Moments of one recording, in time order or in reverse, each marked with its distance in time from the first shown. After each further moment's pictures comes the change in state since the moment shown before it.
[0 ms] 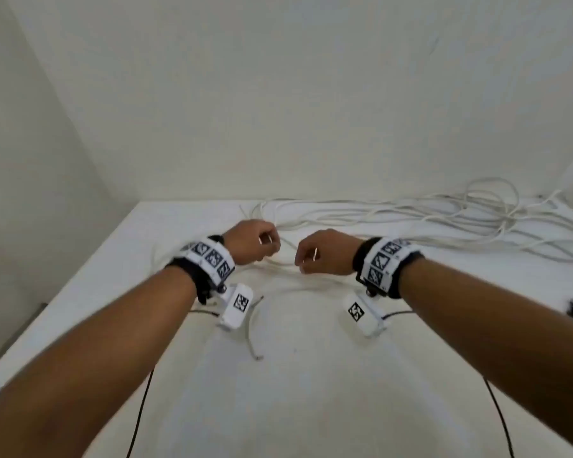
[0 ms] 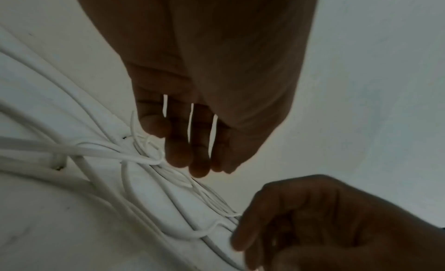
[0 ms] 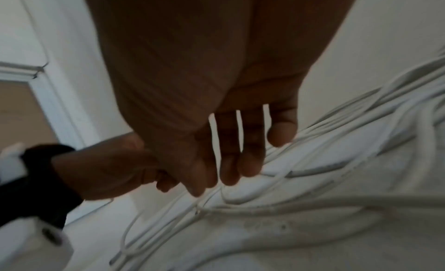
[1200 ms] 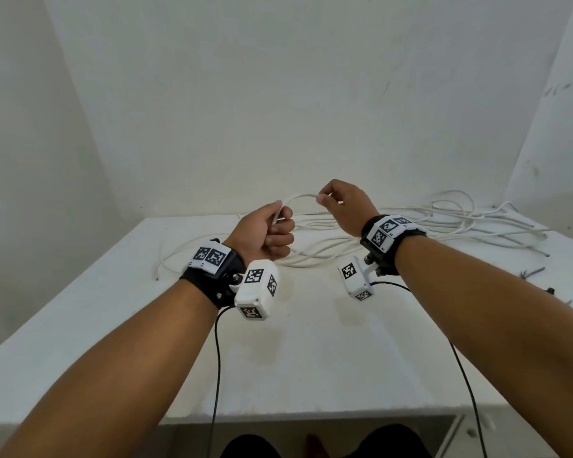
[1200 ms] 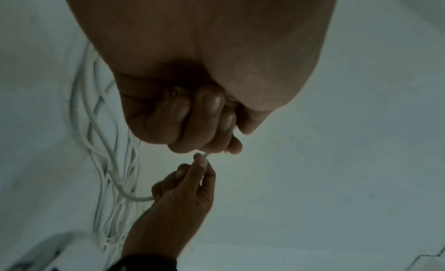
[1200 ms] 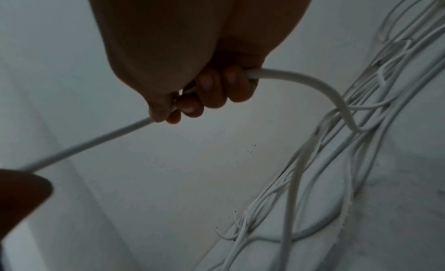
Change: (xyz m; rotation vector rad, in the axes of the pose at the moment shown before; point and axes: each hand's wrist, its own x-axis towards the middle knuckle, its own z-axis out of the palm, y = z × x) left_hand -0.085 0.081 0.028 -1.450 -0.077 0.000; right_hand -0.052 0.006 -0.015 0.226 0.769 0.004
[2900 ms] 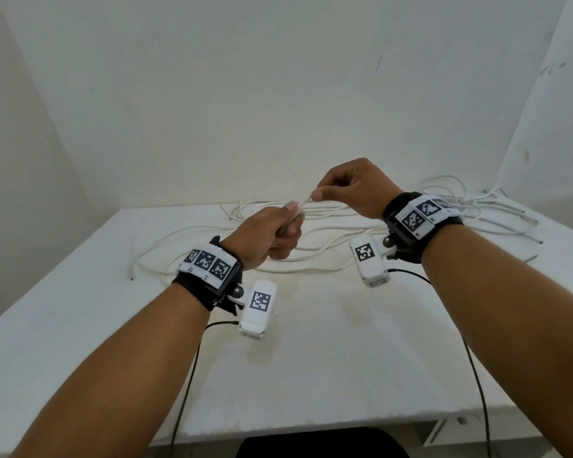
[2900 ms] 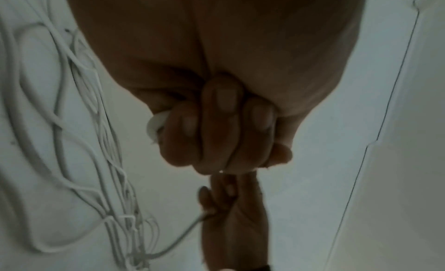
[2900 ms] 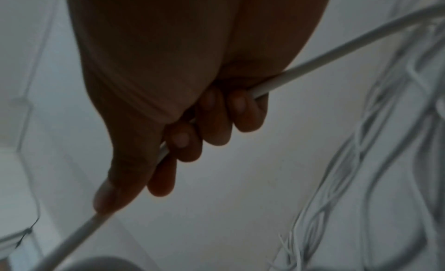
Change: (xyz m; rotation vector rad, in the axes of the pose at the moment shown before) left_hand 0.019 -0.017 0.006 0.474 -0.243 0.179; right_hand -0.011 -0.017 -0.047 0.192 -0.179 -0.056
